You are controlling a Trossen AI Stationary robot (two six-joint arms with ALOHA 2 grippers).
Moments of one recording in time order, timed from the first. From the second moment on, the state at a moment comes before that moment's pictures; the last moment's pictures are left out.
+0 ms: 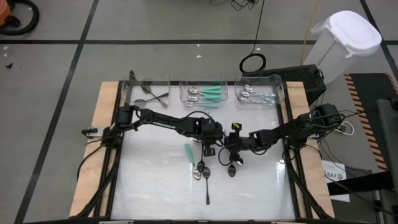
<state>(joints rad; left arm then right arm) 0.00 2.14 1.57 -0.44 -0.05 0.00 0.17 1.53 0.57 0.04 0.39 0.04</state>
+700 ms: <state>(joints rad) -0.02 2.12 1.64 -0.65 -0.07 -0.07 0.21 1.49 0.57 -0.06 0.48 -0.03</state>
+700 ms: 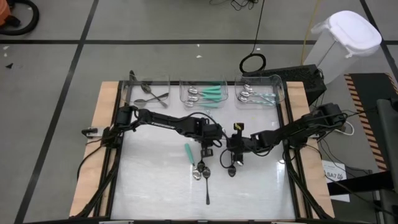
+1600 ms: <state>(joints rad) -0.08 2.01 1.69 -0.68 -0.19 -0.04 0.50 1.40 0.59 -0.16 0.99 -0.37</state>
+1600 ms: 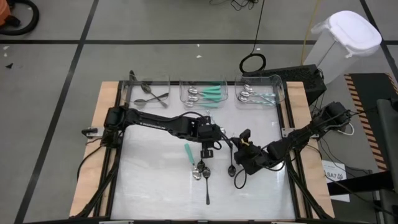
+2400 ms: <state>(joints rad) 0.00 2.01 1.69 -0.68 0.01 -0.07 0.60 1.40 0.59 -0.09 1.27 -0.52</state>
